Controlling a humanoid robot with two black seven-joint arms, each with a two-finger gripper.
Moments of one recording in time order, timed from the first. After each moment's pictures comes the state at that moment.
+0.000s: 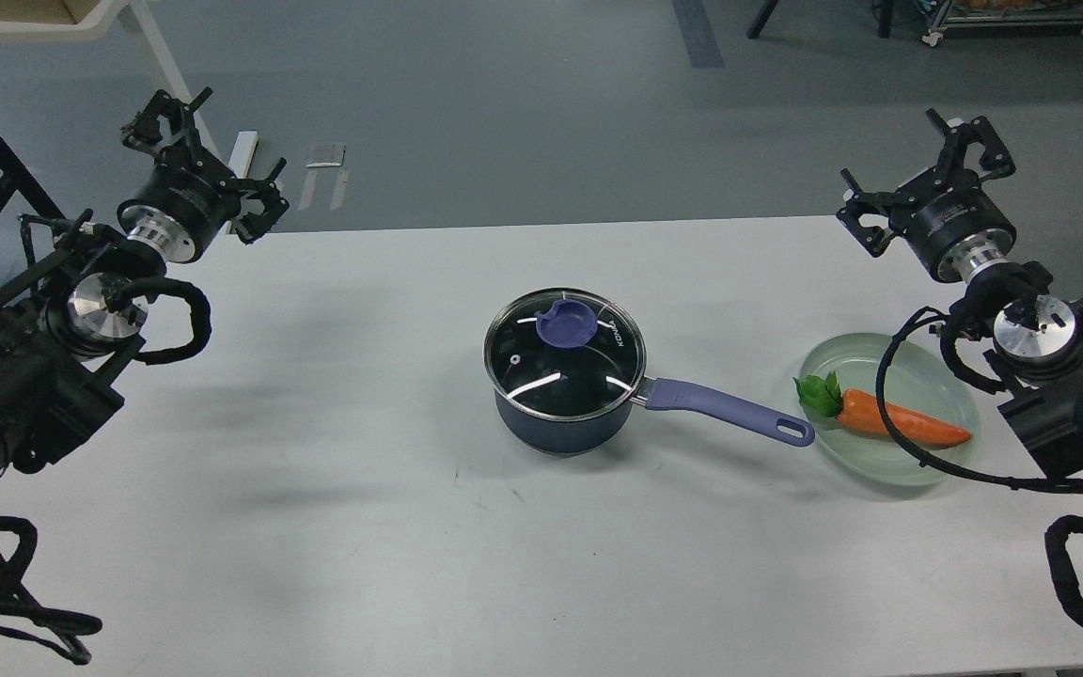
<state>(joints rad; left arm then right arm) -0.91 0.35 -0.50 -0.42 -0.35 -0.44 -0.19 0.84 -0.29 0.85 0.37 0.24 0.49 0.04</state>
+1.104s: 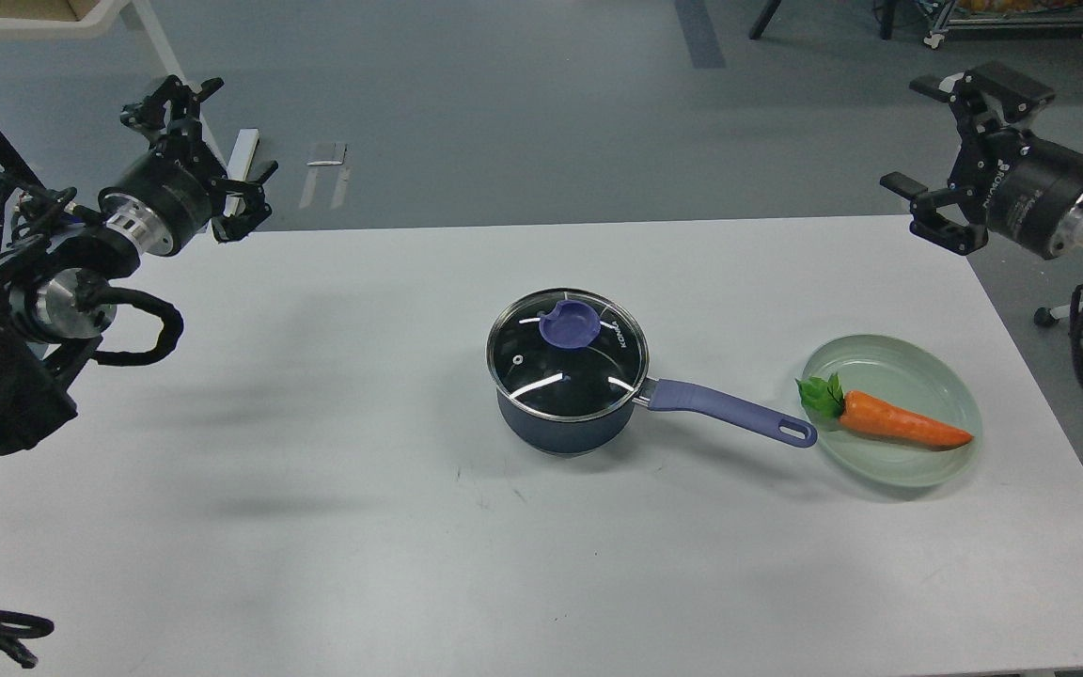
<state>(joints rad) -0.92 0.44 -0.48 -0.51 -0.05 -0.45 -0.21 0.83 -0.83 0.62 1.07 -0.36 0.43 0.04</state>
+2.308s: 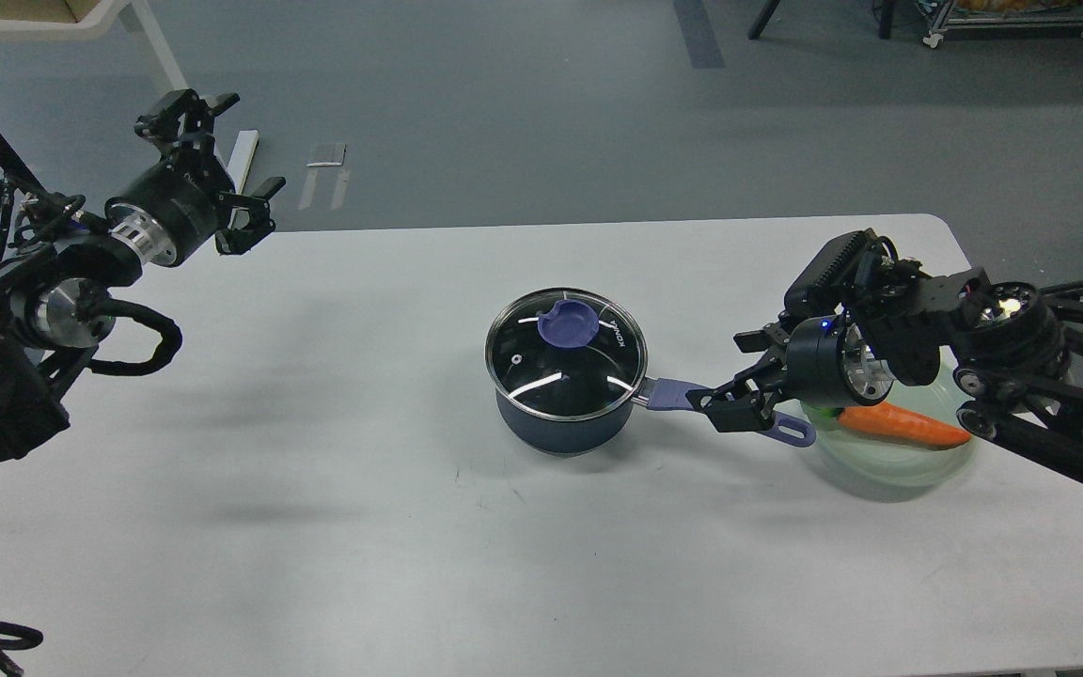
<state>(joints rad) -0.91 0.44 -0.45 -0.52 -0.03 -0.46 -0.22 1.02 -0.68 0.14 1.39 -1.90 0.42 0.23</state>
